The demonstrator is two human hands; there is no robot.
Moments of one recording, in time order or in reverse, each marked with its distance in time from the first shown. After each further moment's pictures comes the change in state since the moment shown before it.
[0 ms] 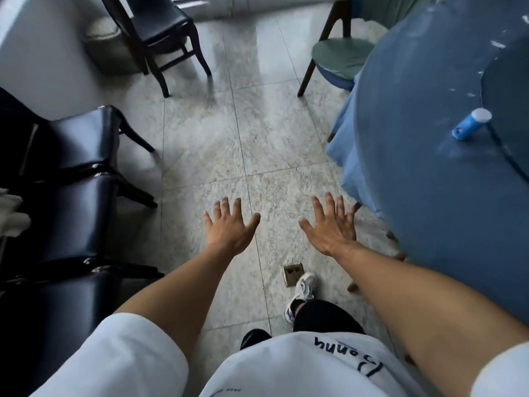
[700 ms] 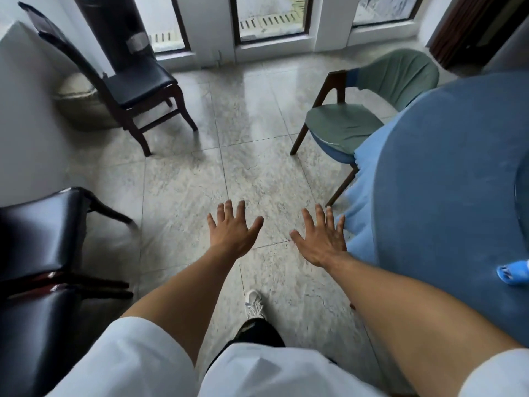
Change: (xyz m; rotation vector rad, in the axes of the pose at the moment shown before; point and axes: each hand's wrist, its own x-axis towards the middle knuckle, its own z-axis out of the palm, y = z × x) left_hand 0.401 0.078 -0.171 -0.039 0.036 0.086; right_hand 0.357 -0.054 -0.209 0.055 0.049 0.031
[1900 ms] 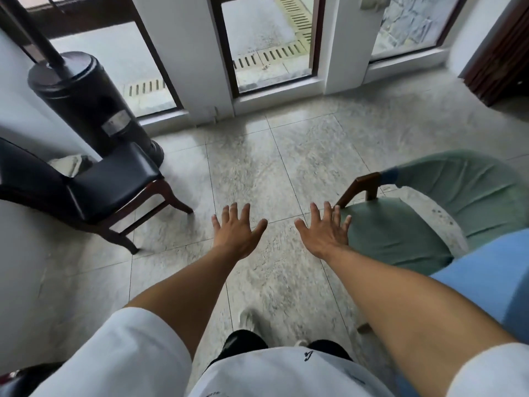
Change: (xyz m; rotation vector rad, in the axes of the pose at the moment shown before) left_hand 0.678 0.117 -0.223 0.099 0.001 0.054; right_hand 0.653 -0.039 -0.326 0.192 0.012 0.077
